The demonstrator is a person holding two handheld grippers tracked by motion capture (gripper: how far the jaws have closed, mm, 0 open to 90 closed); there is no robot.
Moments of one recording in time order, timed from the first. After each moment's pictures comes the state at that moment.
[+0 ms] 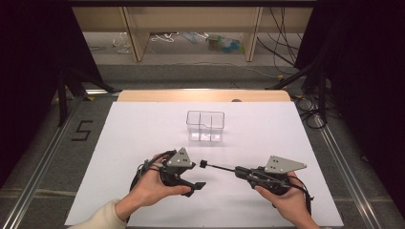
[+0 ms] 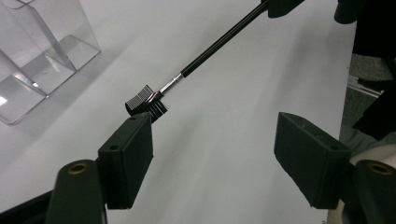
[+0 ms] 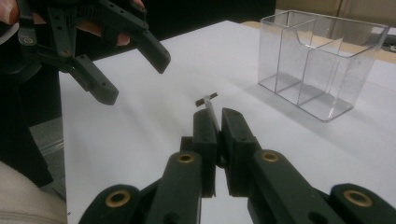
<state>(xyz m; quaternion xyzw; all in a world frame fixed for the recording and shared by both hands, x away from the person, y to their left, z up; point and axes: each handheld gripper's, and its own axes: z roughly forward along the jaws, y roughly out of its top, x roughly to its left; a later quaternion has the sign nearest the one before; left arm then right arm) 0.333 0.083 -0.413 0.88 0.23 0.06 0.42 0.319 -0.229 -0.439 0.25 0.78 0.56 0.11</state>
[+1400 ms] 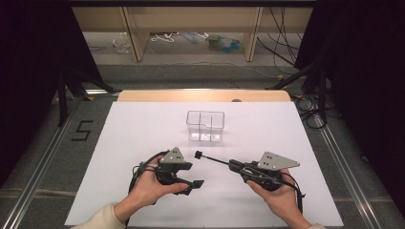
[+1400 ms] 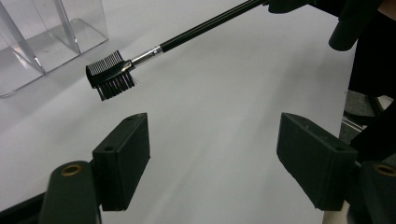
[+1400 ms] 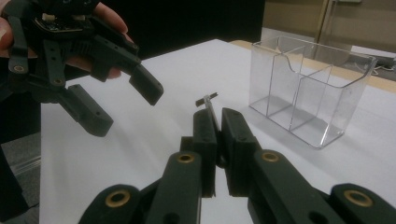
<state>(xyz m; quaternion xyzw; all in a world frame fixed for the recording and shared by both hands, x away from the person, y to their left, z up) 0.336 0.093 -0.427 0.84 0.29 0.03 0.45 0.326 -0.210 -0.434 0.25 0.77 0.57 0.14</state>
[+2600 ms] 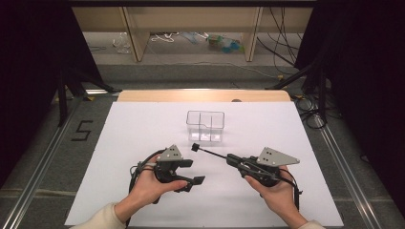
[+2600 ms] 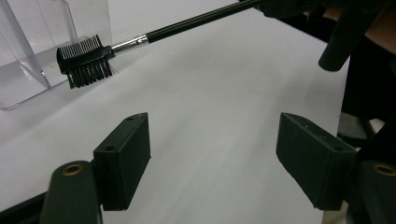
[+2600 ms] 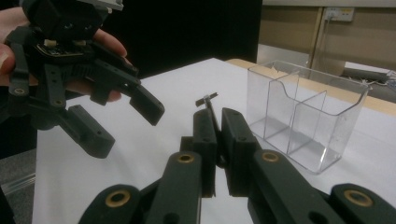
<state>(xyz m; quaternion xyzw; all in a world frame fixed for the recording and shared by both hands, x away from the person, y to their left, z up) 0.339 0.096 -0.426 0.81 0.31 0.02 0.49 0.331 -0.203 -0.424 0.25 0.75 0.59 0.15</state>
